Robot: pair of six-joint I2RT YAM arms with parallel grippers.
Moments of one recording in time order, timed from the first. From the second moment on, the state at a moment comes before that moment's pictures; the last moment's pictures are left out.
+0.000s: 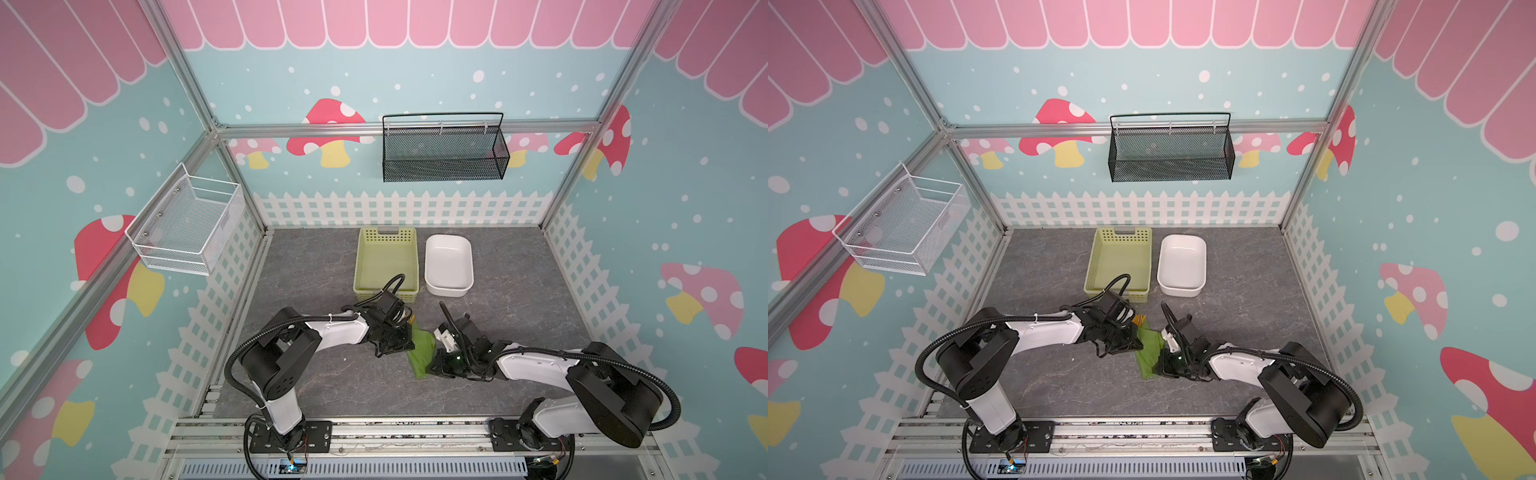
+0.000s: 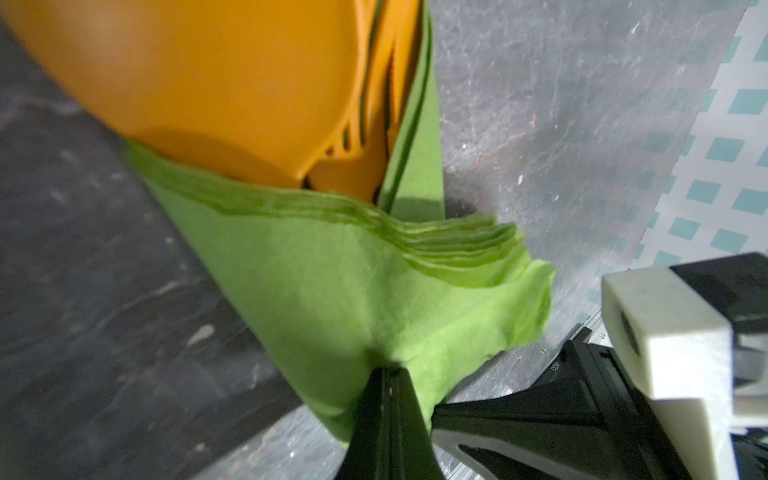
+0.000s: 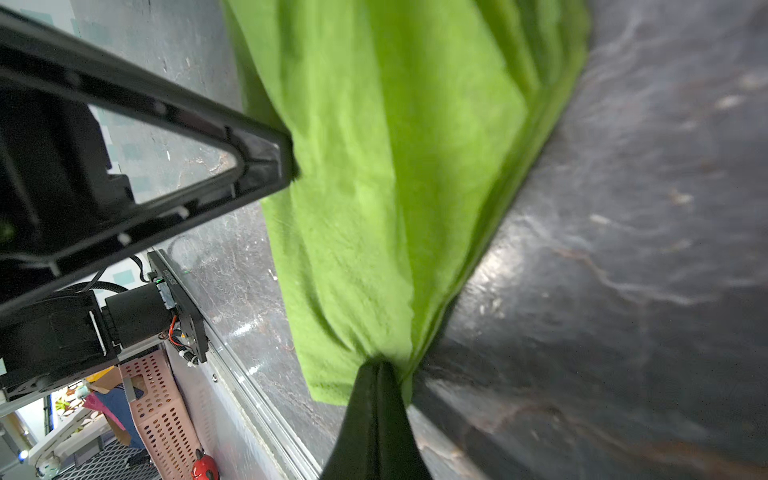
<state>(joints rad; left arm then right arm) -0.73 1.76 0.91 -0.22 0.47 -0.89 0.72 1.39 0.44 -0.03 -0.48 0.81</state>
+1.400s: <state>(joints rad) -0.86 1.72 0.91 -0.47 0.46 -0.82 0.73 1.40 0.39 0.09 -0.49 0.90</state>
